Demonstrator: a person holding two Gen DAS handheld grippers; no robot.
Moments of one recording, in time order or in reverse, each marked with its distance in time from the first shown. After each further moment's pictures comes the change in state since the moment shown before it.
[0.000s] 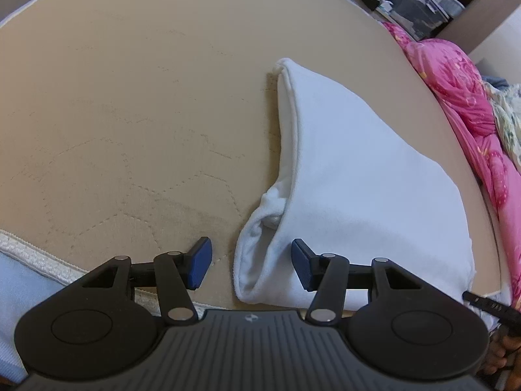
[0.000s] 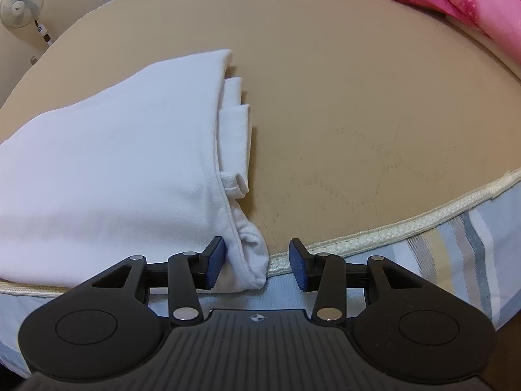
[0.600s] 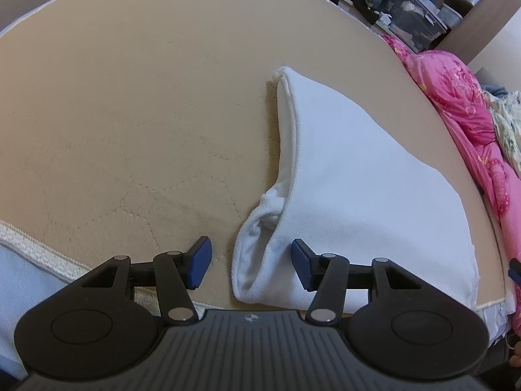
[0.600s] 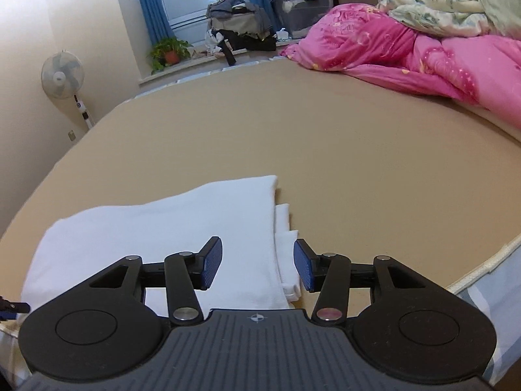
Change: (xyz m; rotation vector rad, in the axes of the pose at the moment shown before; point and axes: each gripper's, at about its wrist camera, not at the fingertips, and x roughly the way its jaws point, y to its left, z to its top) left arm -0.005 0.000 -0.015 -0.019 -0.061 0.002; right arm -0.072 0.022 0.013 -0.007 -0.365 0.109
